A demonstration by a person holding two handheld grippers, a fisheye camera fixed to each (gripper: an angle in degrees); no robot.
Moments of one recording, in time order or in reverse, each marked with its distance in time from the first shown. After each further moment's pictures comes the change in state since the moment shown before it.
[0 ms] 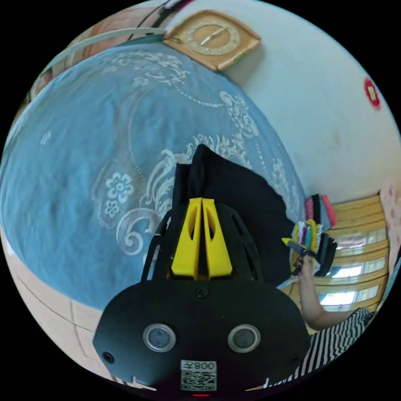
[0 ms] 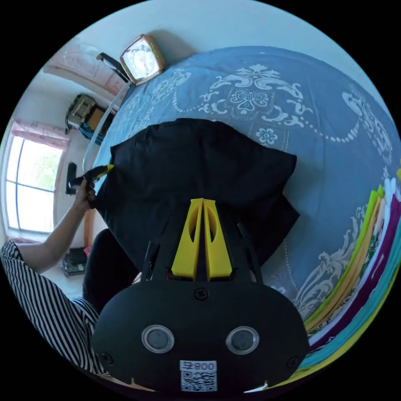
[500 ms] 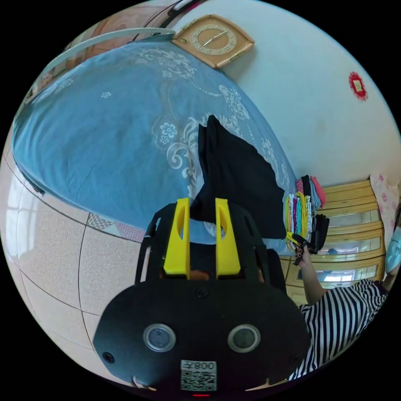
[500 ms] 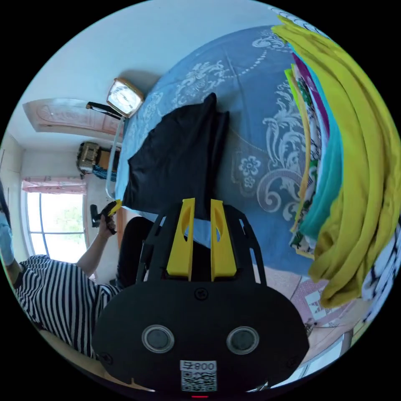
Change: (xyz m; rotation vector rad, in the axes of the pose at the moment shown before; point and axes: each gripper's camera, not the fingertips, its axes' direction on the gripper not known) left arm -0.077 0.112 -0.147 -0.100 0.003 0.067; right arm 0.091 0.200 -0.013 0.063 -0.137 0.315
